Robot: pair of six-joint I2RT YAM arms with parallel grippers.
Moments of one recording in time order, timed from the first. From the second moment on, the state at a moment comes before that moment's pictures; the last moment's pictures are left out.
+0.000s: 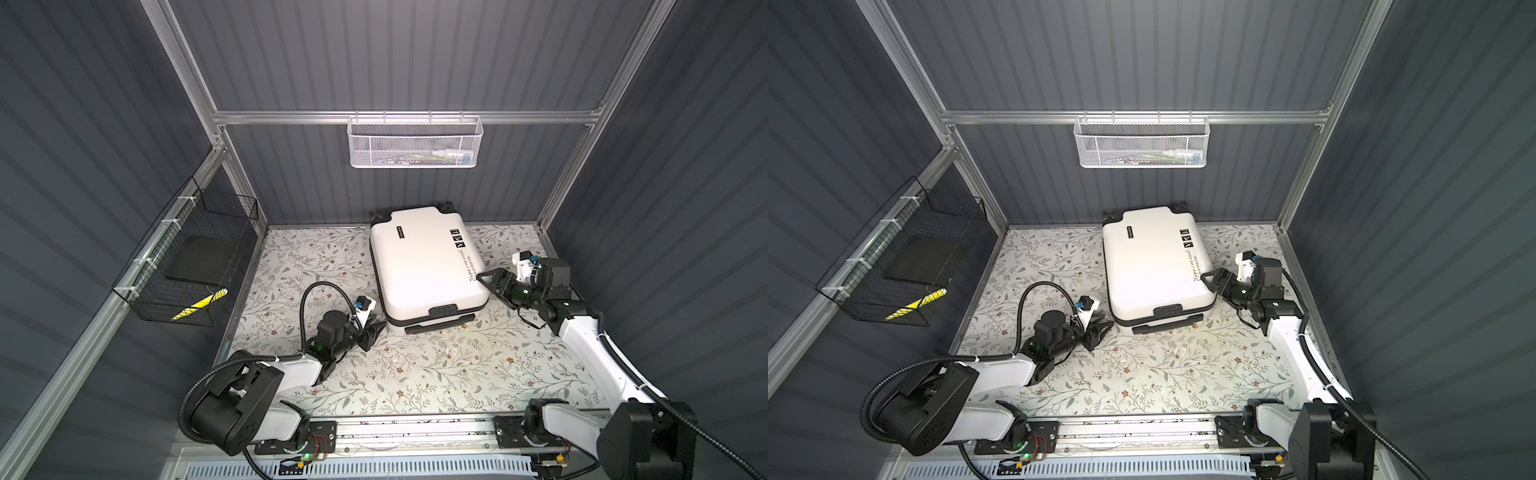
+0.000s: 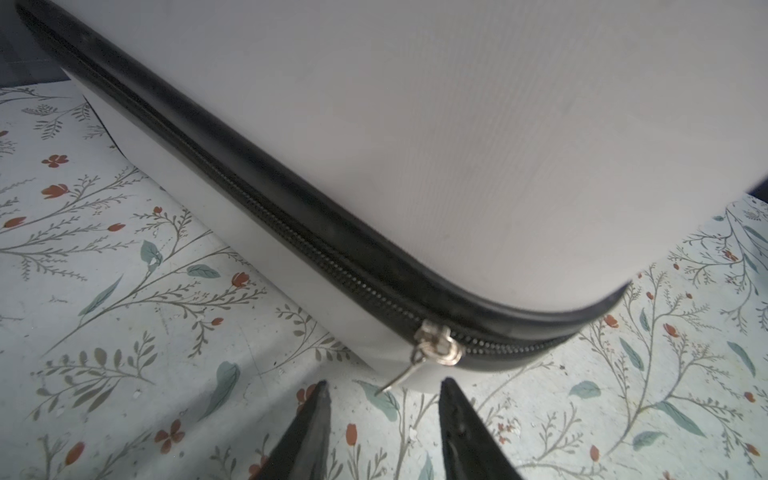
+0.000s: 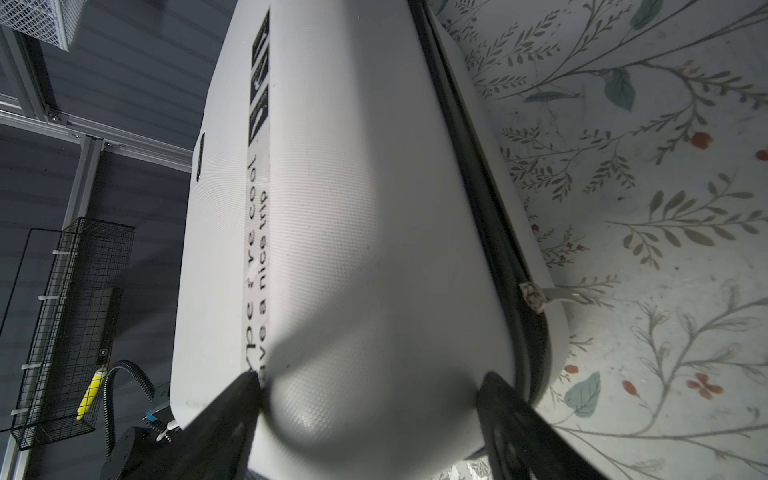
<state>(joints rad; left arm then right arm) -0.53 1.37 0.28 0.71 0.34 -0.03 0.00 1.14 0.81 -0.31 -0.59 0.63</state>
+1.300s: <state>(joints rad) -0.54 1.20 0.33 0.41 0.41 -0.07 0.00 1.15 0.80 -0.28 -0.60 0.65</state>
